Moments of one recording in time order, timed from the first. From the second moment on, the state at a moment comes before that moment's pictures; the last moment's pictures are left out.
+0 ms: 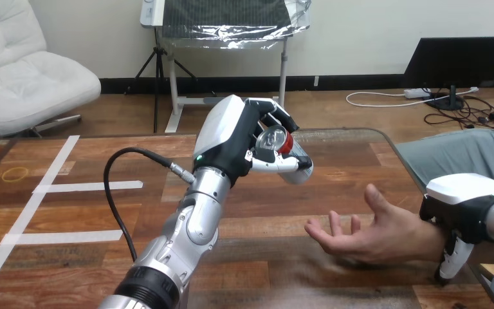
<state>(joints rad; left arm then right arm) -0.65 0.05 -0.26 0.87 0.52 -0.33 0.27 -0.30 -0.87 0.29 0.20 -0.79 0.02 0.57</state>
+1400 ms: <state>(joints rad) -0.75 -0.01 -0.28 1.02 0.53 -0.31 0.27 -0.43 -0.86 0.31 0.23 -0.80 -0.03 0.58</state>
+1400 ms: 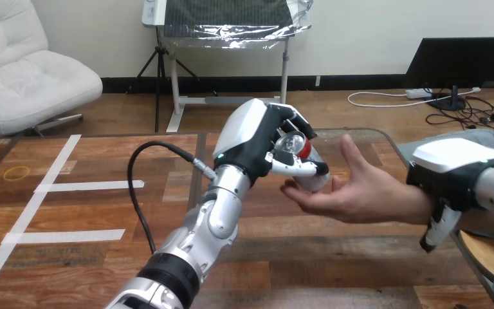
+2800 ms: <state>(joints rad) -0.83 -0.08 -0.32 1.11 0.55 -0.31 0.28 -0.50 -0.83 0.34 0.29 -0.83 -0.05 0.58</state>
